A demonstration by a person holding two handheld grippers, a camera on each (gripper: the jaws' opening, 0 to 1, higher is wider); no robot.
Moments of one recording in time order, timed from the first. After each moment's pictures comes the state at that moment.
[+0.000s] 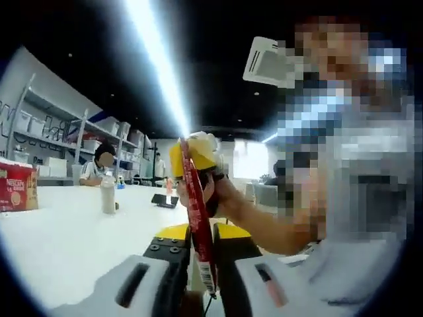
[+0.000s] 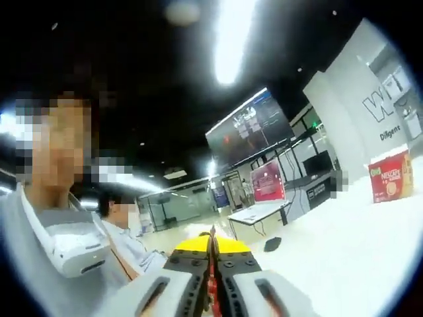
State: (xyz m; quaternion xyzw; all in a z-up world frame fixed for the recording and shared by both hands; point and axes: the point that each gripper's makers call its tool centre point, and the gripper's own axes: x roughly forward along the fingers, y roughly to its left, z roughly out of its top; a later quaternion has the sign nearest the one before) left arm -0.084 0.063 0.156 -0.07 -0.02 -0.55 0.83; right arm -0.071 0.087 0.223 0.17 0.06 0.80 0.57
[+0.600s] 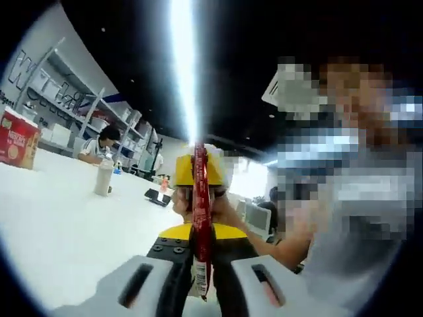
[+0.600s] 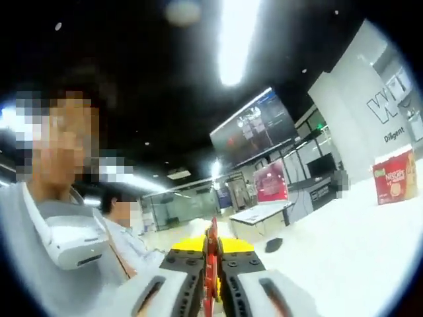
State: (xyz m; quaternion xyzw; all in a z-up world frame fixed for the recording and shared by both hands) left arm -0.068 0.073 0.148 -0.16 0.01 -0.52 0.84; right arm -0.062 0.097 0.206 0.15 0.05 0.79 0.60
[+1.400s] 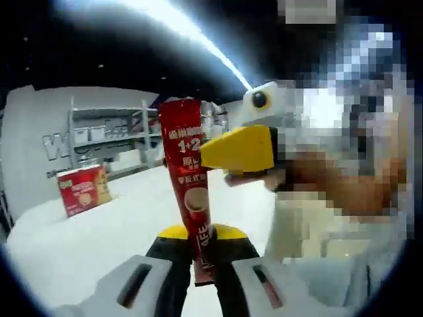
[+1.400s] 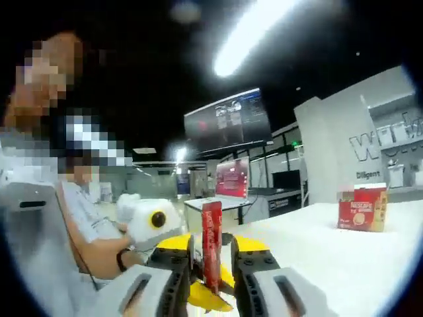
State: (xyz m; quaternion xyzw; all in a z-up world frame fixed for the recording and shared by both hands) left arm -0.025 0.084 0.108 0.06 0.04 -0.41 0.91; right arm -0.040 0.118 0.171 0.05 -0.01 0.77 0.63
